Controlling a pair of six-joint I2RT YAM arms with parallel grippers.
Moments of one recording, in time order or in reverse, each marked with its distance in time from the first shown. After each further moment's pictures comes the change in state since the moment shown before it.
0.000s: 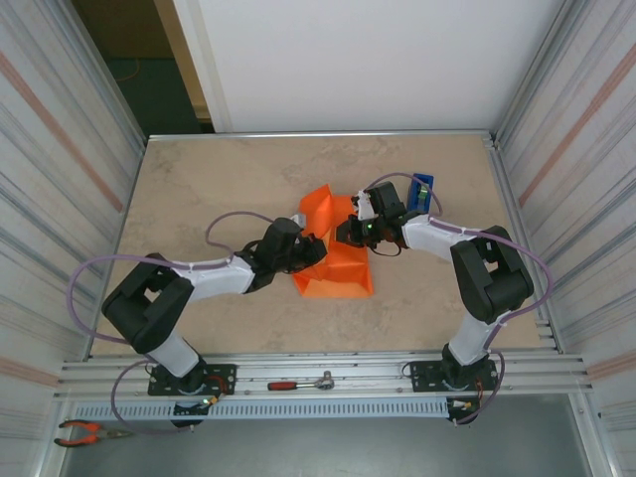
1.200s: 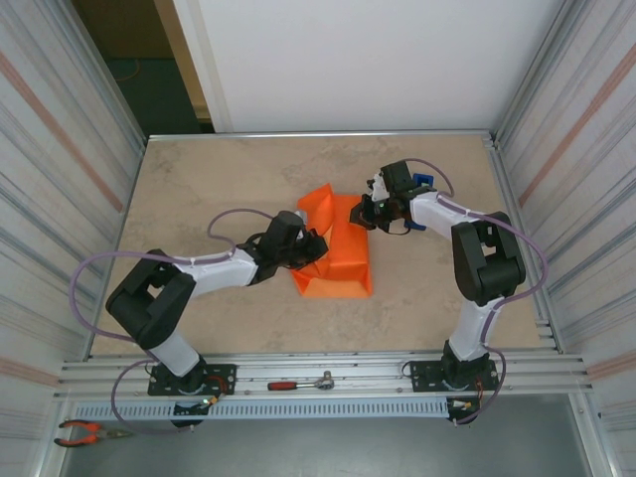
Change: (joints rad) left arm 0.019 0.018 0.079 -0.138 0.034 -0.027; right arm -0.134 0.115 0.216 -0.211 -0.021 -0.013
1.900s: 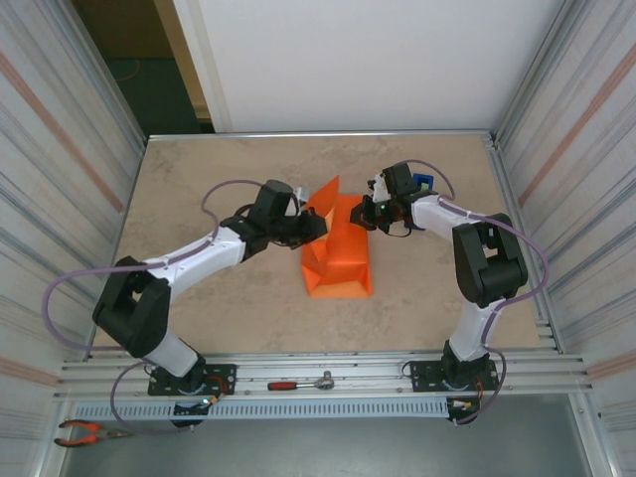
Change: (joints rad) left arm 0.061 -0.046 0.233 -0.271 0.233 0.150; right arm -0.003 -0.015 -0.040 0.060 -0.006 0.000
